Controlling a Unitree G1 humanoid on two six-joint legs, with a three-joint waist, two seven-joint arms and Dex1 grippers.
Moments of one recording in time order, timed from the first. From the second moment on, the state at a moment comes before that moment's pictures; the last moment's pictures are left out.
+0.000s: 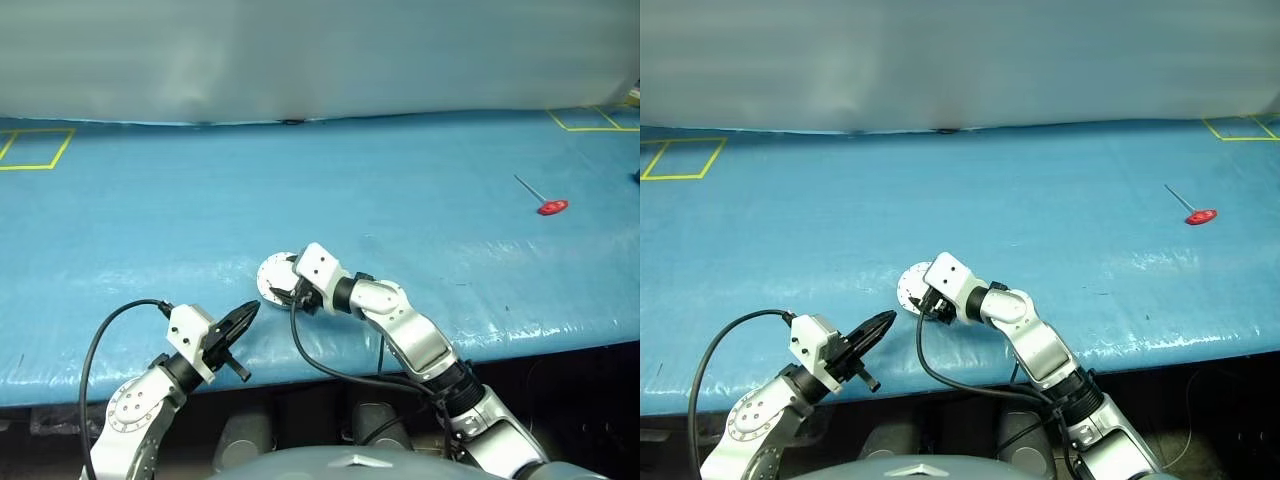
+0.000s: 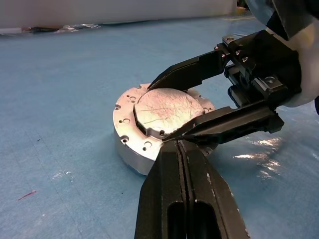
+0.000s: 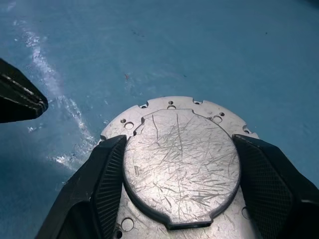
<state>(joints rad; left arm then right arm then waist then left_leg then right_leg) 0.43 0.36 -0.02 -0.44 -0.32 0.08 -0.60 -0.31 -0.19 0.47 -0.10 0.01 0.48 0.57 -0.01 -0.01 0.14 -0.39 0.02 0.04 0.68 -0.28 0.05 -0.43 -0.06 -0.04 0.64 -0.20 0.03</state>
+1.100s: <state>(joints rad) 0.11 0.41 0.12 -0.38 -0.55 0.45 -0.54 -0.33 -0.15 0.46 -0.16 0.04 0.68 0.51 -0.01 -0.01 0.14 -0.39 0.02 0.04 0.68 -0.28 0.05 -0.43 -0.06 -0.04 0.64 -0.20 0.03</state>
